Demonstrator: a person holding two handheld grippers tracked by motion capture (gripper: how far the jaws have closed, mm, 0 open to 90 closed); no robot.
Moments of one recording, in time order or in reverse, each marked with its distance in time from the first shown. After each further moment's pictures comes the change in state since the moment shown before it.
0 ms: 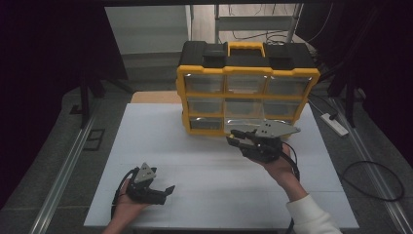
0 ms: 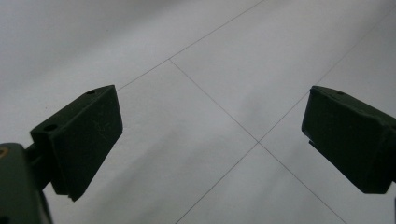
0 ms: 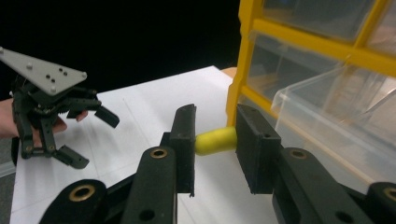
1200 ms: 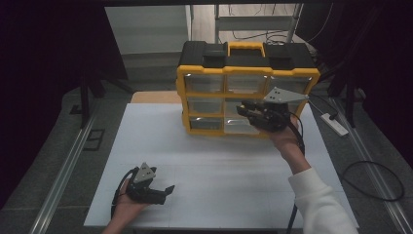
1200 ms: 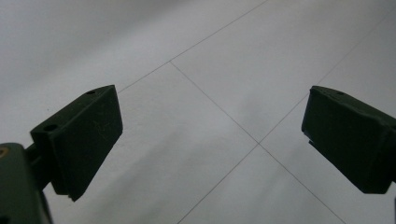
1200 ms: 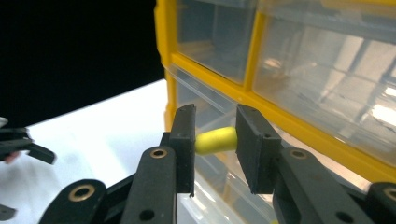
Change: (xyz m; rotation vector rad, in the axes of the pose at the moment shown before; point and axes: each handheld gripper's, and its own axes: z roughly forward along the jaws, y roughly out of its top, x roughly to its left) left arm 0.001 0.000 -0.001 -0.005 -0.001 0.002; right arm -0.056 0.043 0.004 0.019 -0.148 0.055
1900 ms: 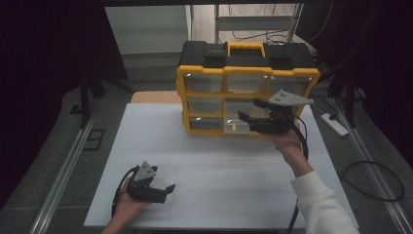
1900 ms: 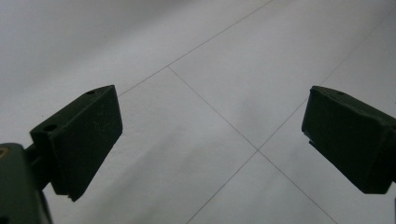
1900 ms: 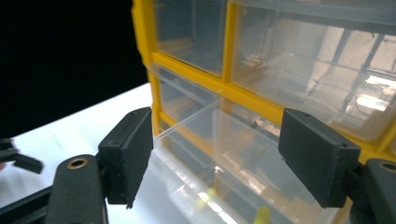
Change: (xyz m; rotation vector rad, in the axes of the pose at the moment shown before) left arm 0.002 0.003 0.002 -0.010 -0.016 -0.005; right arm -0.001 -0.010 -0.010 -0.034 -0.056 0.048
